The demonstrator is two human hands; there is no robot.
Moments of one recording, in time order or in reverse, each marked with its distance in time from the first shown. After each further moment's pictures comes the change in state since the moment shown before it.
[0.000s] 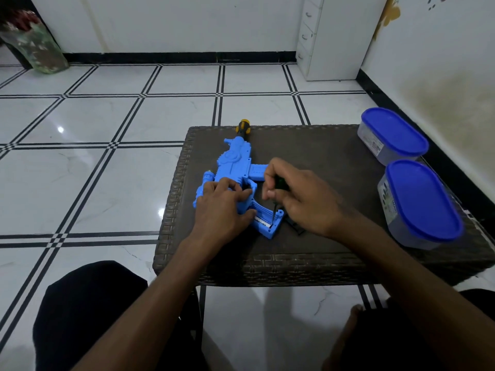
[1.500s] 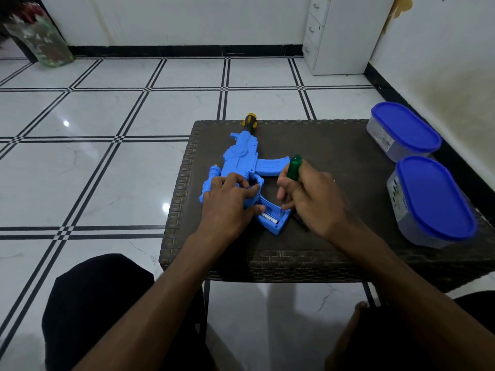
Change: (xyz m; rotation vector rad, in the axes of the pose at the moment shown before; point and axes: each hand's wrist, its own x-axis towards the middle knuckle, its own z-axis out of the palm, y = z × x) left_hand 0.001 -0.002 0.003 -0.007 -0.016 0.029; right_hand 0.000 0.014 0.022 0.101 0.233 0.173
